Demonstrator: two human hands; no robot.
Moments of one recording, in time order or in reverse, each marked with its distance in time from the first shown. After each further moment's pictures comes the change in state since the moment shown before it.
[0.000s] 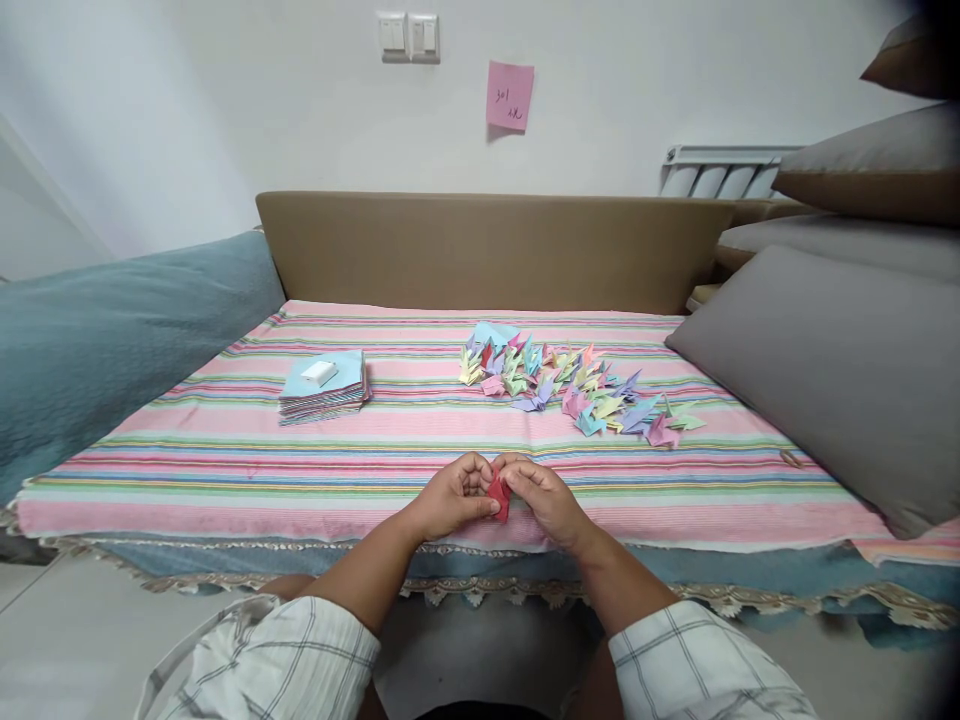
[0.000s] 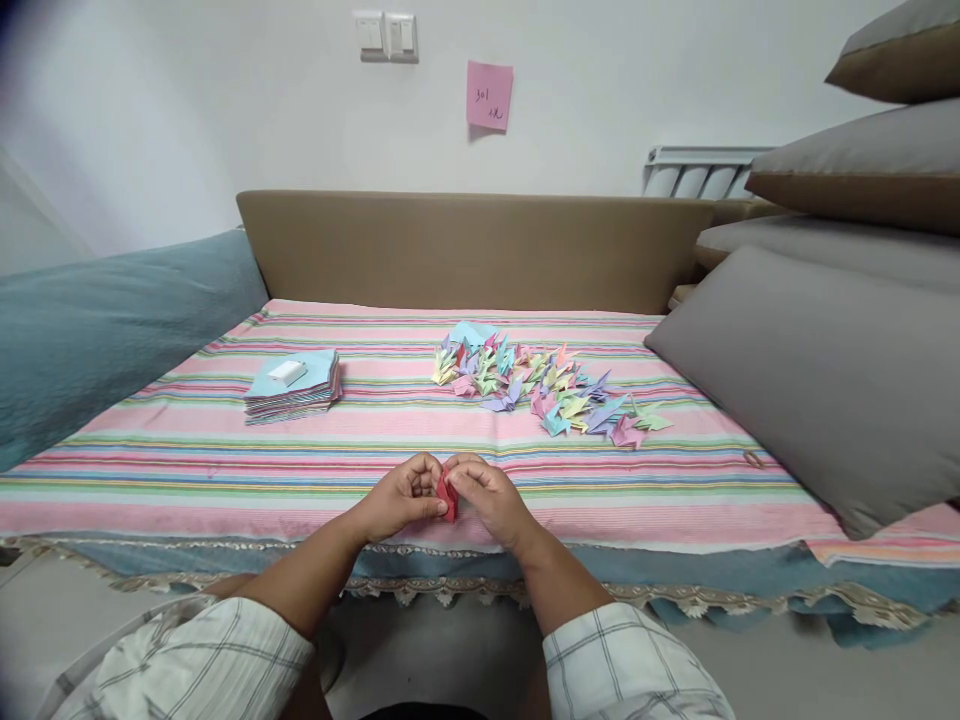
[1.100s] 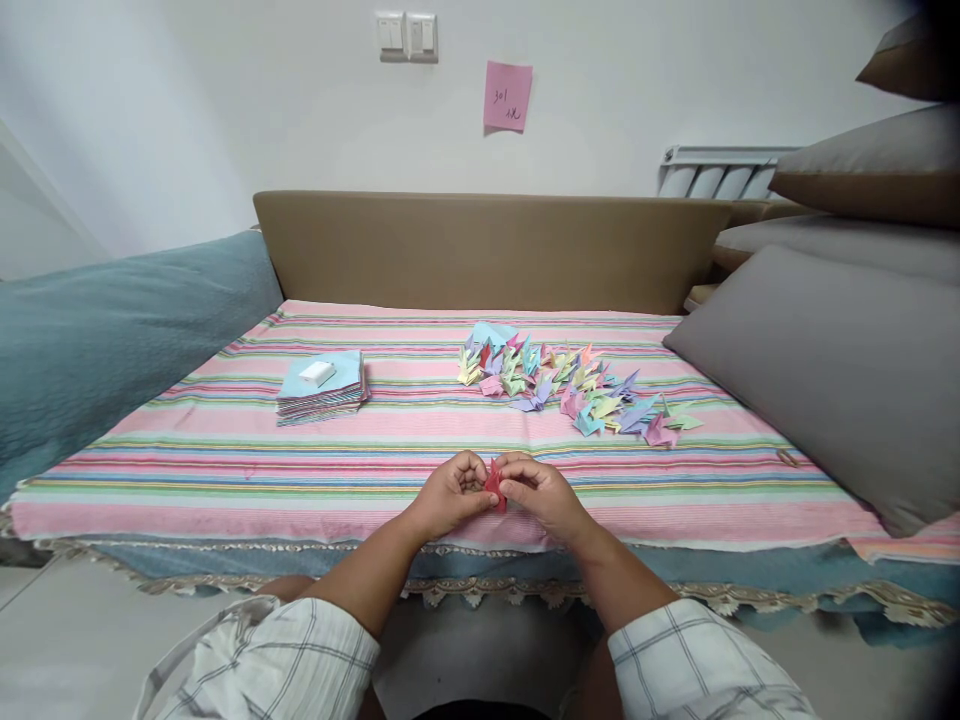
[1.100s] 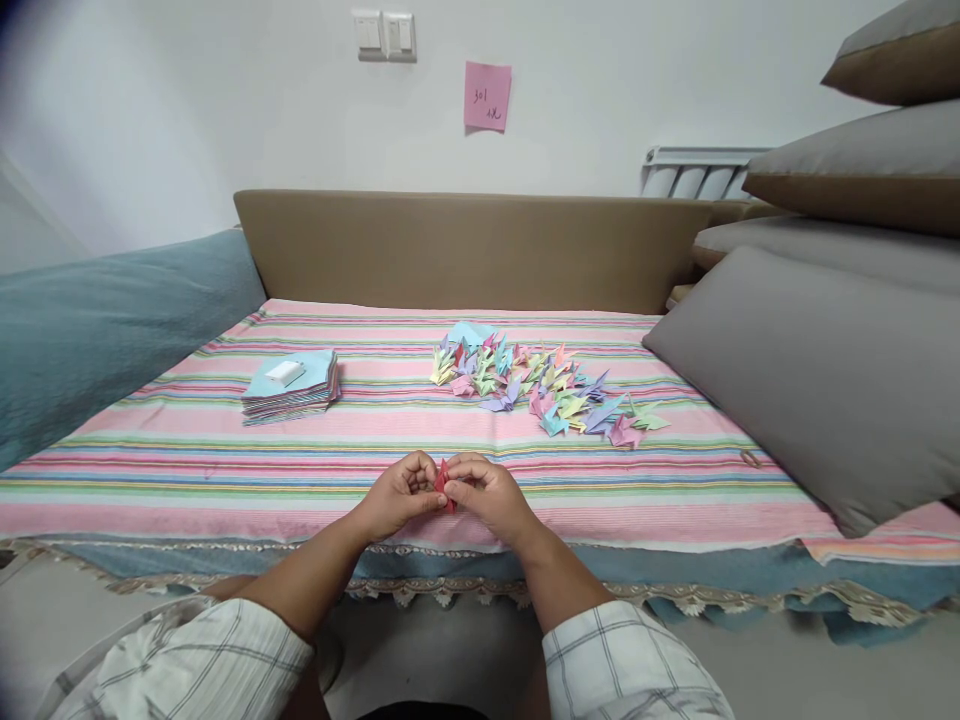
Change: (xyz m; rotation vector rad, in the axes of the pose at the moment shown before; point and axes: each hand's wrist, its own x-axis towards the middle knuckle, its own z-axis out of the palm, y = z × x) left_hand 0.003 -0.002 0.003 0.070 0.108 0.051; right_hand 0.001 -0.001 -0.002 0.016 0.069 0.021
